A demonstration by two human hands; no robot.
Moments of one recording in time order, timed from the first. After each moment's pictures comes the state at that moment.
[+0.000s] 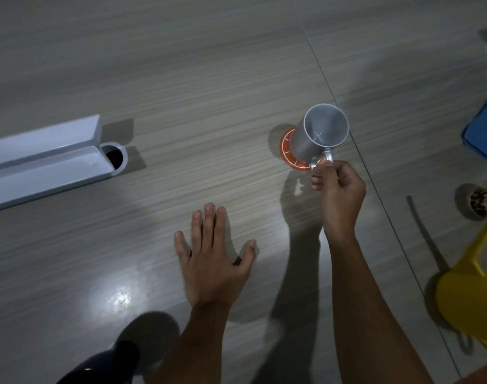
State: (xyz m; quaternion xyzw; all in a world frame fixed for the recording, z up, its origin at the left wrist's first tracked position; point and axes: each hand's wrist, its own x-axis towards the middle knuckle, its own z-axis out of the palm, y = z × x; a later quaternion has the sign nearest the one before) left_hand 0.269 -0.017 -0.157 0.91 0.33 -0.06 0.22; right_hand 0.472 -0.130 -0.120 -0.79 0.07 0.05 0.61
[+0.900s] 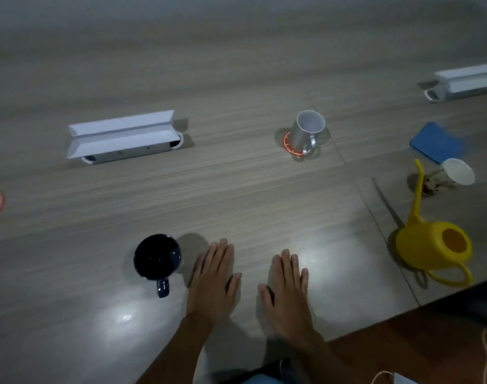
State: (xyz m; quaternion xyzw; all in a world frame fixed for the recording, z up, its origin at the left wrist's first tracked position) left_hand 0.076 -0.076 -0.147 0.95 0.22 -0.04 0.23; right_hand 0.162 -0.248 -0.138 -0.94 -0.25 0.22 0.10
